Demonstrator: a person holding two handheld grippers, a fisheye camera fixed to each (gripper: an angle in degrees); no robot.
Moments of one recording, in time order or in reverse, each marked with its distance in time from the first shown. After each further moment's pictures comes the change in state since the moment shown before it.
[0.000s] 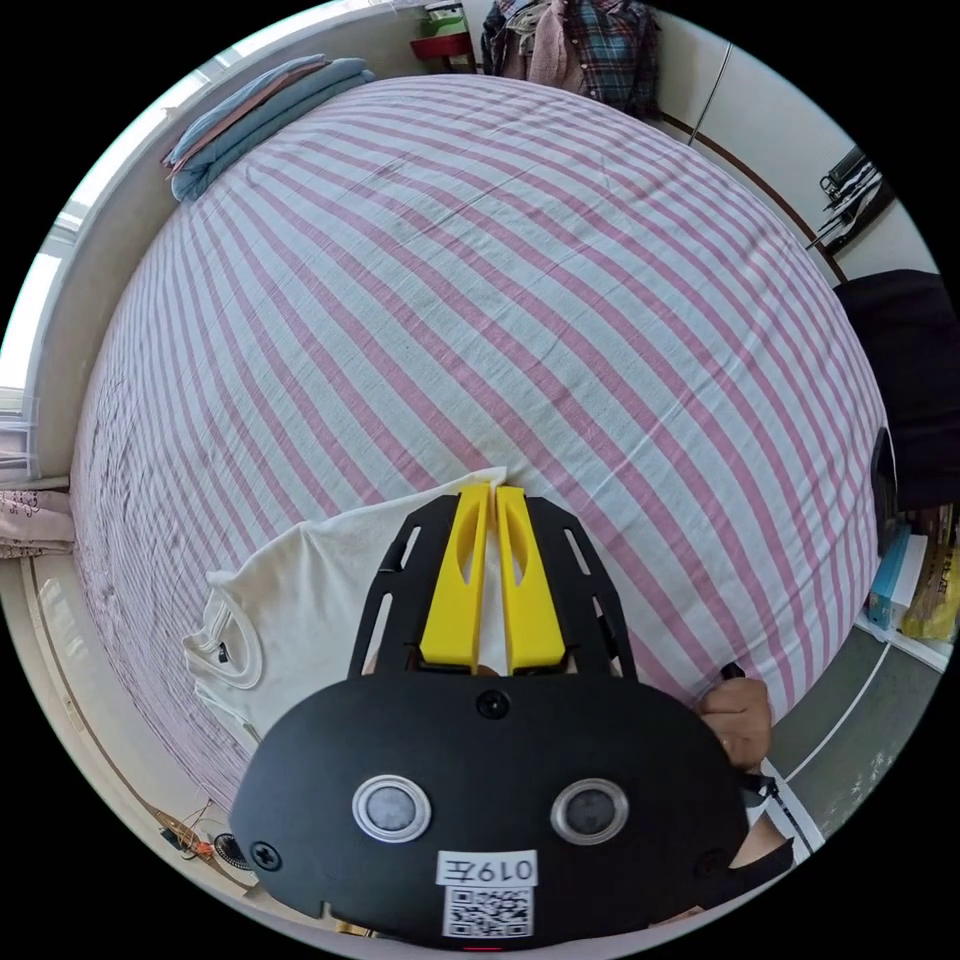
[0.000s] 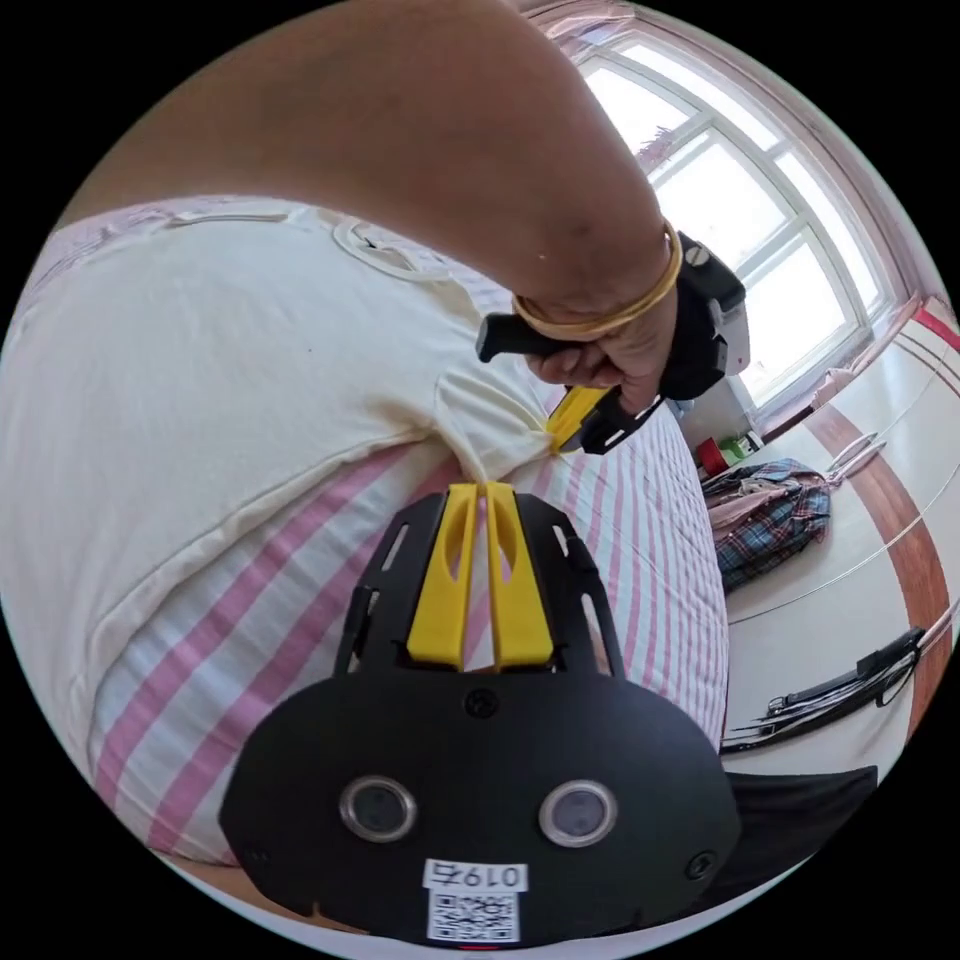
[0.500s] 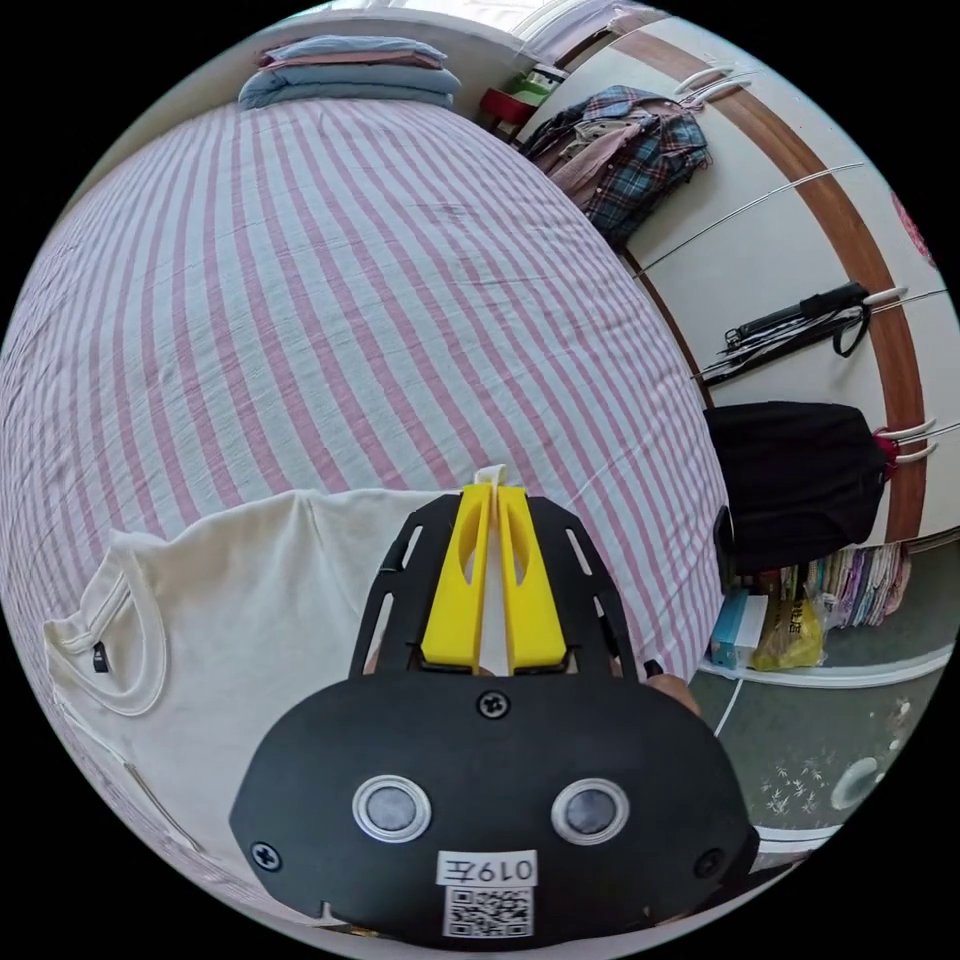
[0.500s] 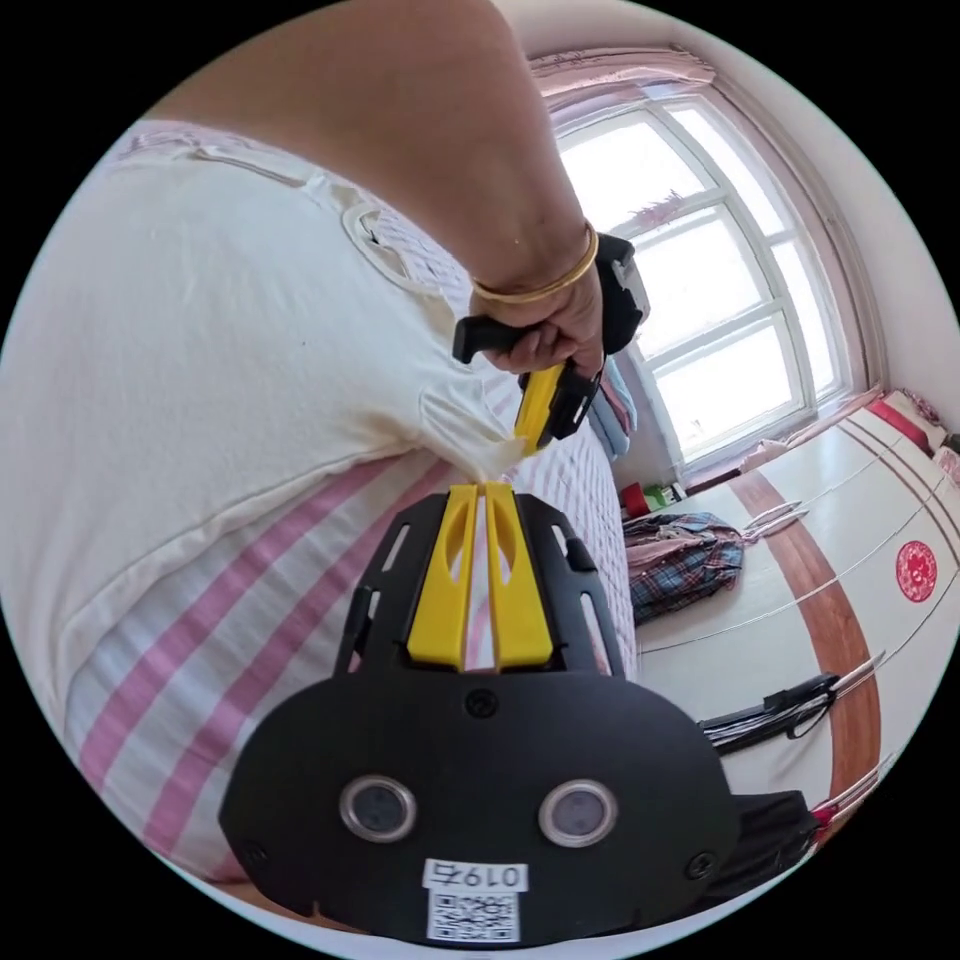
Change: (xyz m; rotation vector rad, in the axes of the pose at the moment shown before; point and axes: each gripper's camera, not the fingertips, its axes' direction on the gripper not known) left arm -0.211 0.110 -0.001 0.216 0.521 -0.176; right arm -0.090 -0.115 -0.093 0.034 0.285 -0.156
